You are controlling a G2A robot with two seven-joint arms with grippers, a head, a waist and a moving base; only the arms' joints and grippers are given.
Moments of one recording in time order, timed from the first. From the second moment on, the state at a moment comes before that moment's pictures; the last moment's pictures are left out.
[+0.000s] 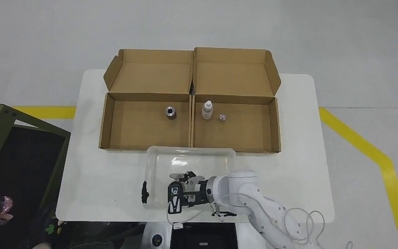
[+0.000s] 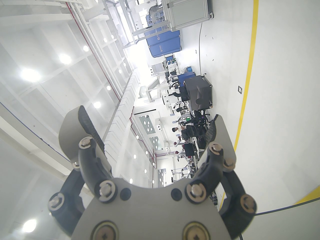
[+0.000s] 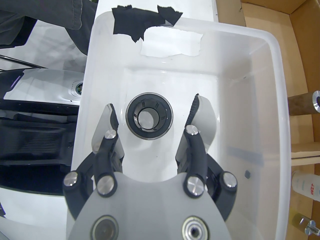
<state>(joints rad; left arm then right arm) -0.33 -0.16 -0.45 -1.44 1.96 -0.37 0.19 -1.24 -1.33 0.83 -1.84 -1.51 -0.85 0.63</state>
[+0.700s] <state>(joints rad) -0.33 -0.16 -0.45 -1.44 1.96 -0.37 0.19 -1.13 -1.35 0.74 -1.70 -1.45 -0.81 0.61</state>
